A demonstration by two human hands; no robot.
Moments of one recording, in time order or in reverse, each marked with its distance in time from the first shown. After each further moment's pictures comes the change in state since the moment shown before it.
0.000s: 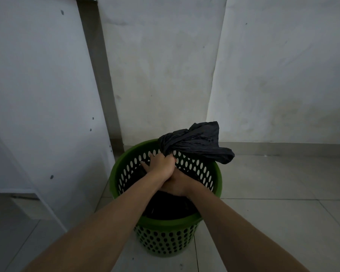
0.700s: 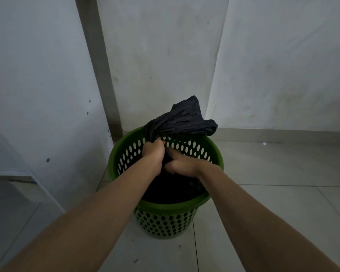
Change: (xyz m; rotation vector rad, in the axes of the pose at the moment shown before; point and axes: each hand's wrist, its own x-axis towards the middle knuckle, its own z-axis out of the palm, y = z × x) left_hand 0.009 -0.010 0.000 -0.730 0.115 -0.273; right_hand 0.000 0.016 -0.018 0.031 -0.048 0.029
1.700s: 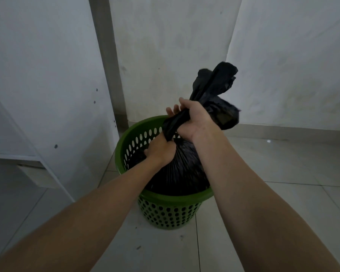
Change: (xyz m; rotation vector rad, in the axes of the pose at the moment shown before) left_hand -0.007 -0.020 -0.018 0.608 -0.135 0.412; right_hand 0.011 -0.069 -0.045 1.690 0.414 0.147
